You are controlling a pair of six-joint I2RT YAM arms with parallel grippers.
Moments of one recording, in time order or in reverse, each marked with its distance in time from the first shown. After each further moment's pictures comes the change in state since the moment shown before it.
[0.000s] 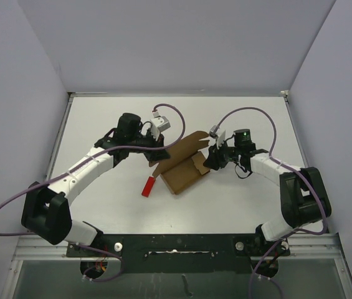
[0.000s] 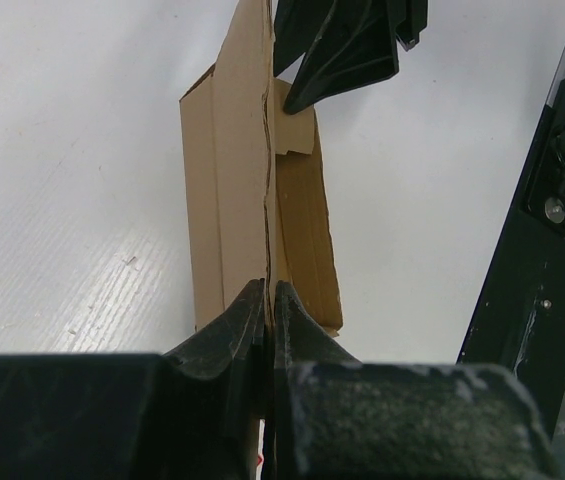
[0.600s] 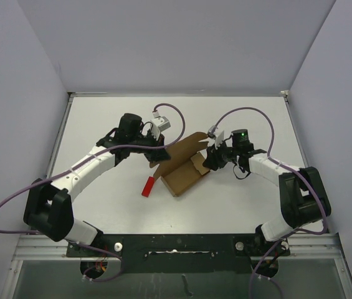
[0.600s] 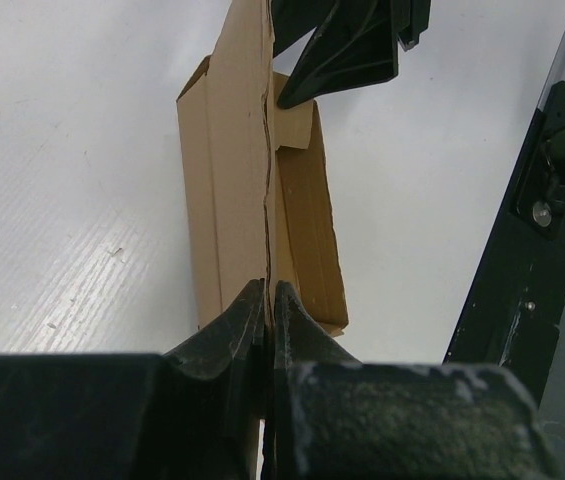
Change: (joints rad) left arm 0.006 0.031 0.000 0.000 0.011 -0.037; right arm 0.027 0.000 0.001 0.006 0.083 0.010
